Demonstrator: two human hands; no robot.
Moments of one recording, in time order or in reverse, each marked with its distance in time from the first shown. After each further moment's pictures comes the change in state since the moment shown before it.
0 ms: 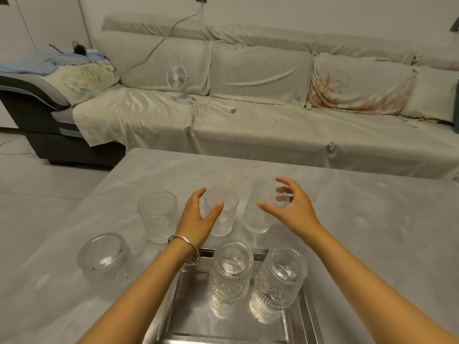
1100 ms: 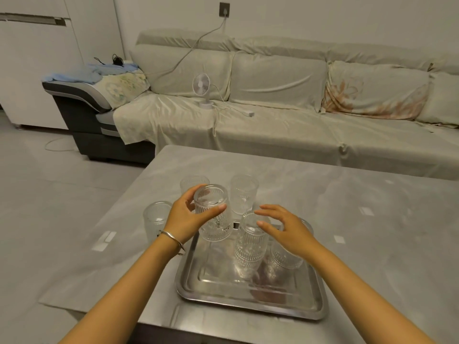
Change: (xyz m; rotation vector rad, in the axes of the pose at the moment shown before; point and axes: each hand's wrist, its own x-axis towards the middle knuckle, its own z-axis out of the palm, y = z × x) left_hand -0.097 0.017 -0.091 -0.141 0.010 -0.013; right_hand -0.101 -0.011 0.025 -0.210 -0.385 -0.186
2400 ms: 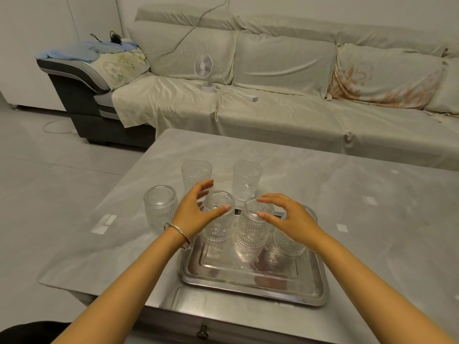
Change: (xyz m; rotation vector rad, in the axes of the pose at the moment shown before) left_hand 0.000 -0.026 0.010 0.151 -0.082 0.099; right_hand 0.002 0.003 0.003 -0.042 0.010 -0.015
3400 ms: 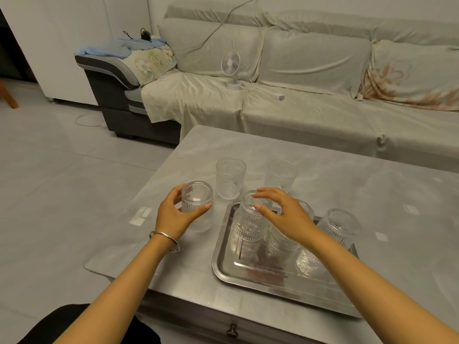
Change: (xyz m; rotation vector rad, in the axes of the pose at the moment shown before) left_hand -0.018 -0.066 -0.079 -0.061 0.329 -0.141; right_hand 0.030 -0.055 0.057 0.019 -0.042 -0.097
